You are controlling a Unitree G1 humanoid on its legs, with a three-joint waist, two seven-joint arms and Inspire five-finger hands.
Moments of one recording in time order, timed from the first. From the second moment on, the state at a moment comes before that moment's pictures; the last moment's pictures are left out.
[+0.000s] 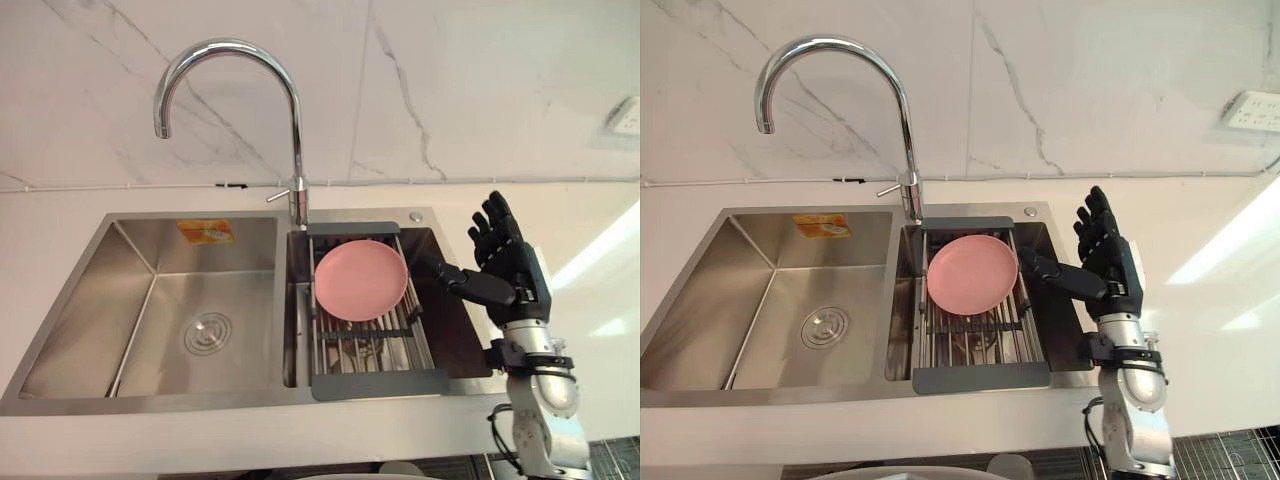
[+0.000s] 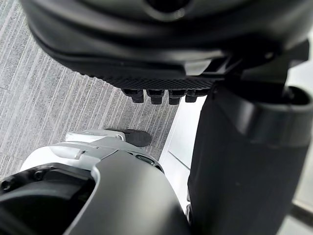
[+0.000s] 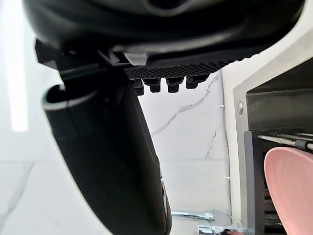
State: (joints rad) left arm 0.22 0.16 0.17 0.97 -0.24 0.22 -0.05; right arm 0.17 -0.31 -0.19 -0.22 0.36 -0.15 0.19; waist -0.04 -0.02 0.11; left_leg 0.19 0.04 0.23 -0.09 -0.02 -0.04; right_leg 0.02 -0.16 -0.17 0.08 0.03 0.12
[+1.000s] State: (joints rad) left arm 0.19 0.18 0.12 0.98 -0.21 0.25 -0.09; right arm 0.16 -0.46 -0.07 -0.07 -0.23 -0.09 0.21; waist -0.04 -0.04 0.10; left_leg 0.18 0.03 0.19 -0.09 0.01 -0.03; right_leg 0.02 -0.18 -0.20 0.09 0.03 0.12
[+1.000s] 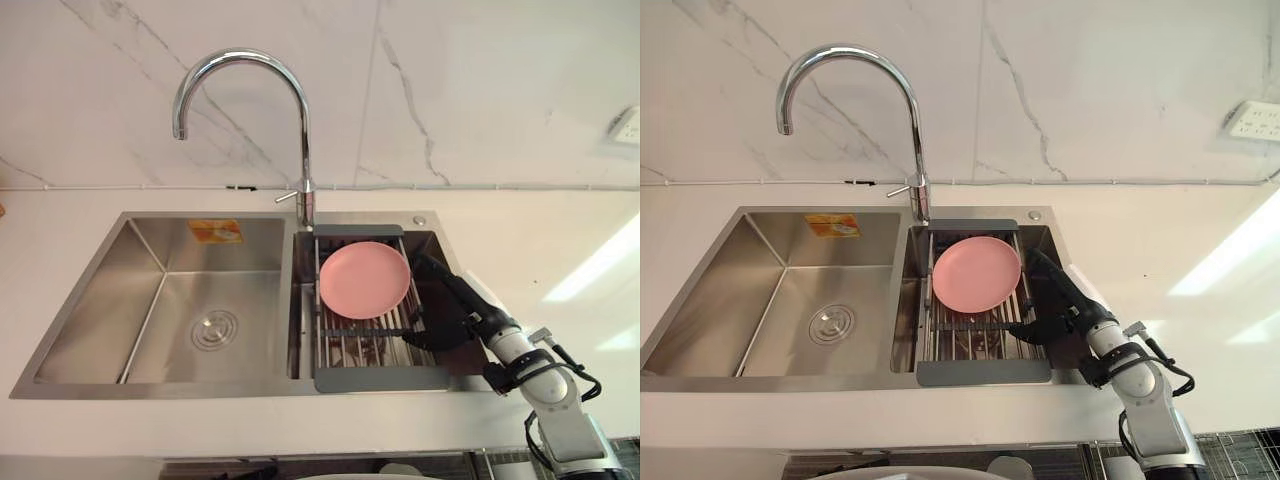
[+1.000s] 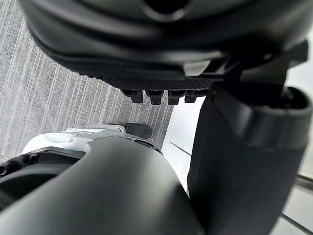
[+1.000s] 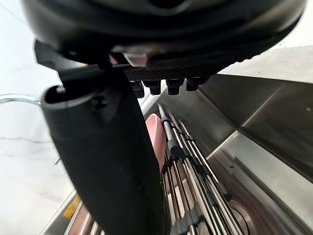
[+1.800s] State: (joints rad) left arm 0.19 0.18 0.12 0.98 -0.20 0.24 -0.10; right arm 0.11 -0.39 0.01 -0.01 -0.46 -0.06 -0.02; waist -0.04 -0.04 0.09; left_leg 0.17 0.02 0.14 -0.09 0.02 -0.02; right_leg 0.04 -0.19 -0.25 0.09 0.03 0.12
